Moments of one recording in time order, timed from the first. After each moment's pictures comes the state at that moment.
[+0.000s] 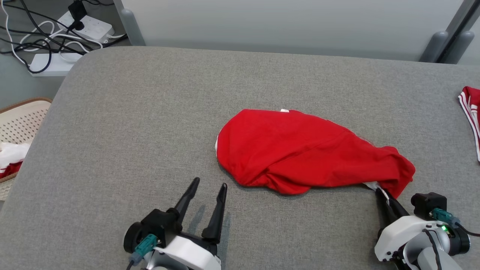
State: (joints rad) left arm -0.11 0.05 -0.39 0.22 -0.36 0.01 -0.25; right arm -0.32 -0.17 0.24 0.77 0.36 0.13 -0.25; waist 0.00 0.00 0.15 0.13
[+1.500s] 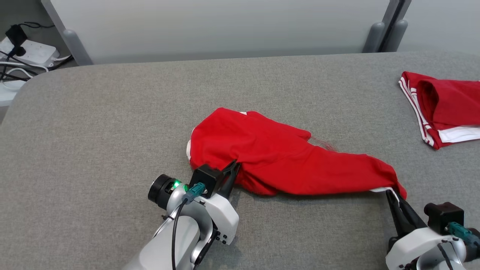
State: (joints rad) left arm -0.54 0.05 -0.79 0.71 -0.47 0.06 -0.23; right arm -0.16 -0.21 0.16 0.48 0.28 0.13 -0.22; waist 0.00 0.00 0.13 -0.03
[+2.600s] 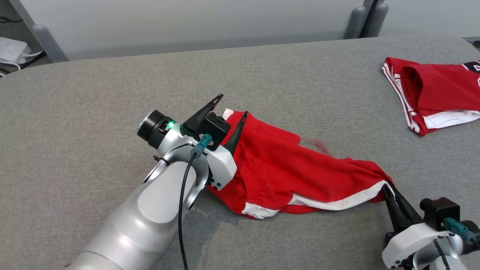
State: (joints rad) left arm -0.80 0.08 -0.84 0.82 -0.30 0.10 -0.25; right arm -0.15 -0.20 0.17 0.43 0.25 0.13 -0.21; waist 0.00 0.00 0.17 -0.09
